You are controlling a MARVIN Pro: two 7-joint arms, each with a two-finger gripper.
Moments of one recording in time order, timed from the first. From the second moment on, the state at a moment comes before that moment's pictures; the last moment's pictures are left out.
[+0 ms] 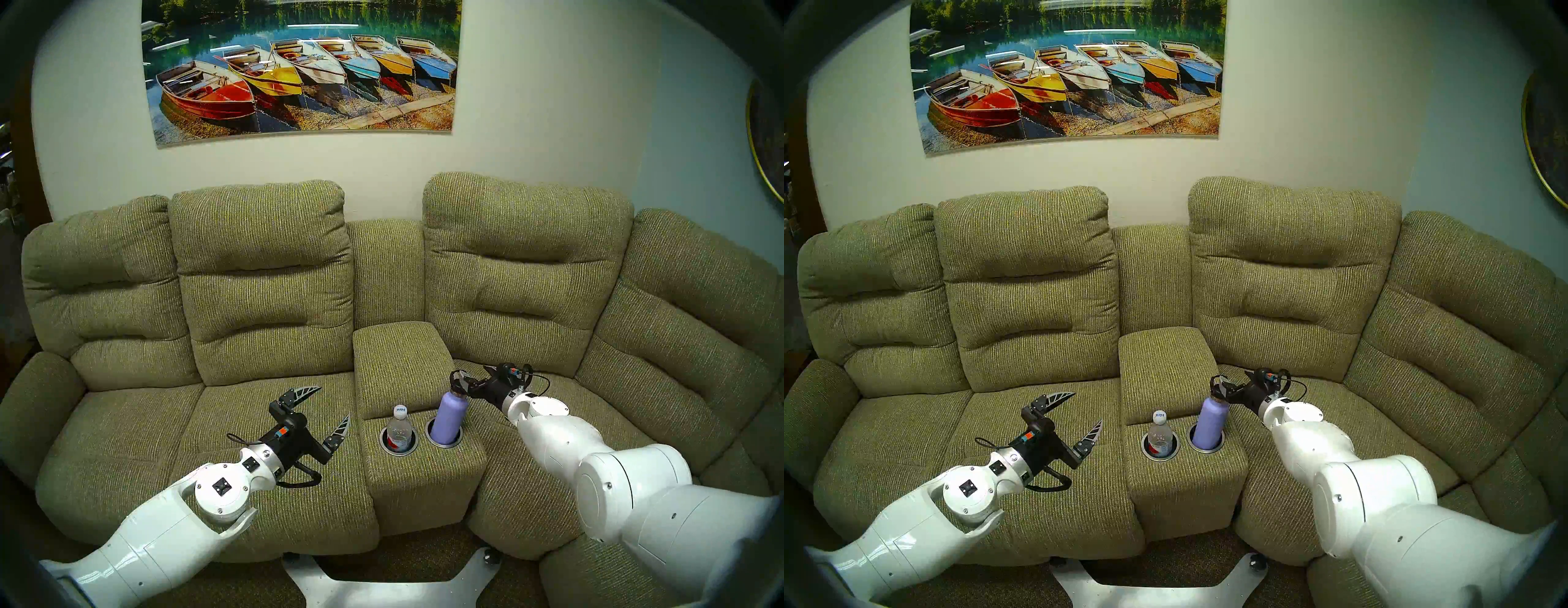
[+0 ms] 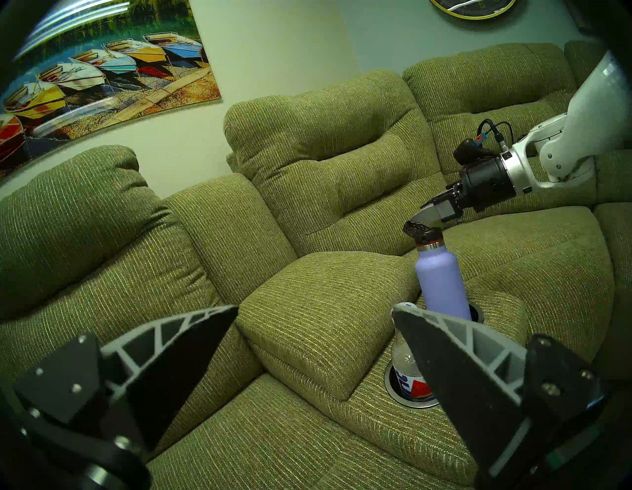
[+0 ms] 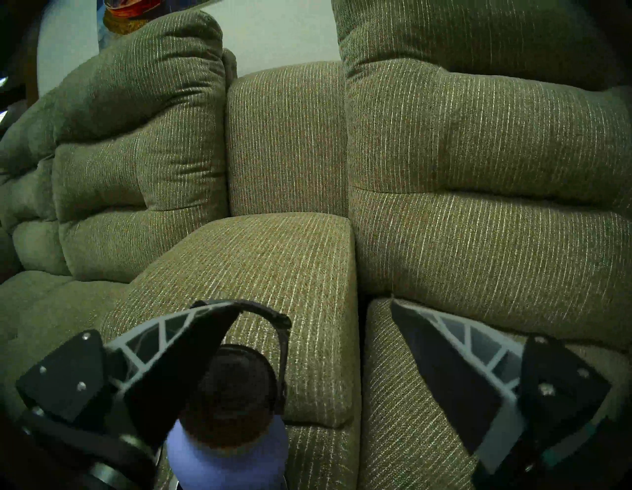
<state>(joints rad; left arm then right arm) 1.71 -0.88 -1.12 -1.62 -0.21 -0.27 -0.04 -0.87 -1.39 1.56 -0.22 0.11 -0.36 0.55</state>
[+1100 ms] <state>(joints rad) 1.71 -0.87 -1.11 -1.62 -0.21 -0.27 -0.04 -0.84 -1.43 1.54 -0.14 0.05 -0.35 0.56</state>
